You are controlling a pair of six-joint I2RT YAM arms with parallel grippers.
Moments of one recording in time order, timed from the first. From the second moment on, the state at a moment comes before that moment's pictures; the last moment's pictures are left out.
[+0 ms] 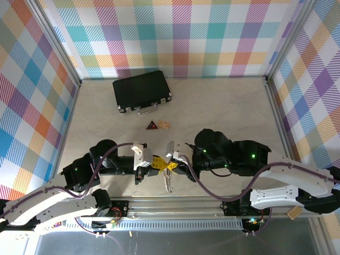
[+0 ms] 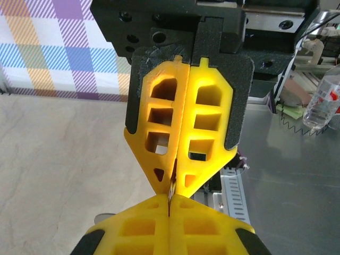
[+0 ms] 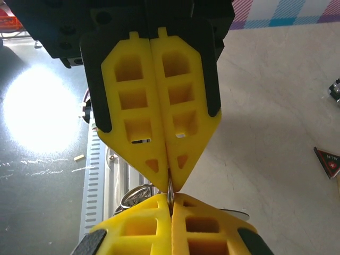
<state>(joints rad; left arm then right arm) -1.06 0.68 0.87 -0.39 0.39 0.07 1.30 1.09 1.34 -0.83 -0.14 -0.13</state>
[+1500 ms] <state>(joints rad) -1.06 0.62 0.76 -0.16 0.42 -0.03 1.31 0.96 1.18 -0.60 -0.16 -0.06</state>
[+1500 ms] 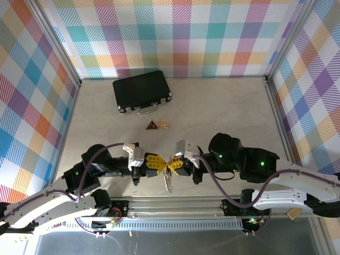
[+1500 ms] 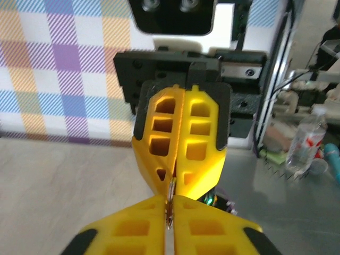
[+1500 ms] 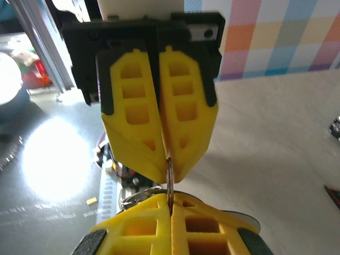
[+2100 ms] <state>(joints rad) -1.06 0.65 0.79 -0.30 0.37 0.05 1.31 1.13 1.39 -0.89 -0.11 -0.15</state>
